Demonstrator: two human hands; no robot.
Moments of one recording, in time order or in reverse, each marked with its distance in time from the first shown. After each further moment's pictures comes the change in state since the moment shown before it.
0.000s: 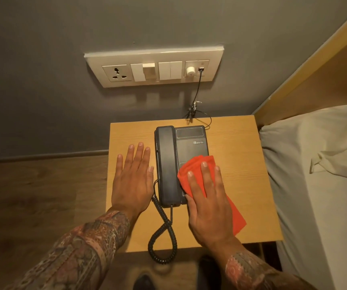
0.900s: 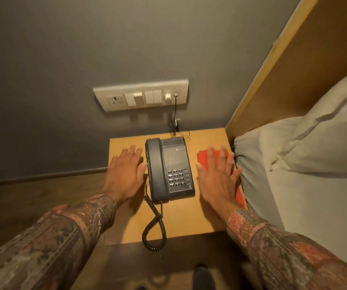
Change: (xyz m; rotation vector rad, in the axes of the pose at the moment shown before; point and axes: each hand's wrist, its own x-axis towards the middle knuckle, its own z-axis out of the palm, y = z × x) left_hand -0.004 0.017 -0.102 -0.147 -0.083 0.018; right_hand 0.042 0.022 -0.099 -0.038 -0.091 0.385
